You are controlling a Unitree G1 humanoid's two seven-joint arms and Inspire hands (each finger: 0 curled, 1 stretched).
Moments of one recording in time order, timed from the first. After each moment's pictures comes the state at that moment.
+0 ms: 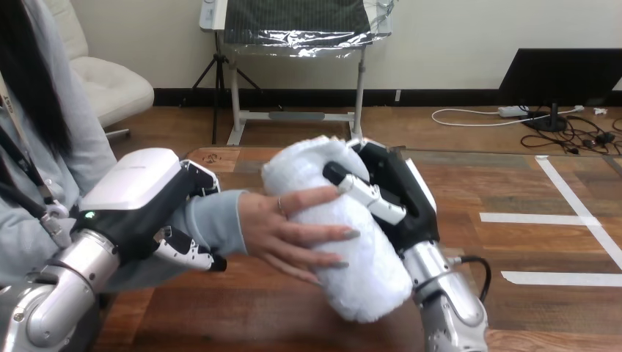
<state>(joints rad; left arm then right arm) -0.08 0.65 -0.05 -0.03 0.56 -0.23 -0.21 -0.59 0.08 -0.22 1.18 0.35 -0.69 0.65</state>
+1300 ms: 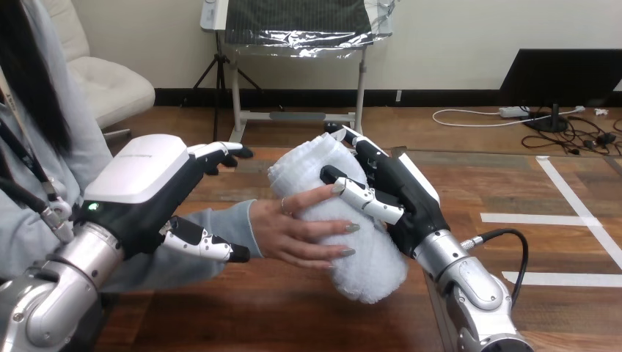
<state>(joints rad) -0.07 0.65 -0.04 -0.09 0.57 -0.26 -0.20 -0.61 -0.06 -0.12 1.19 0.02 -0.71 0.46</state>
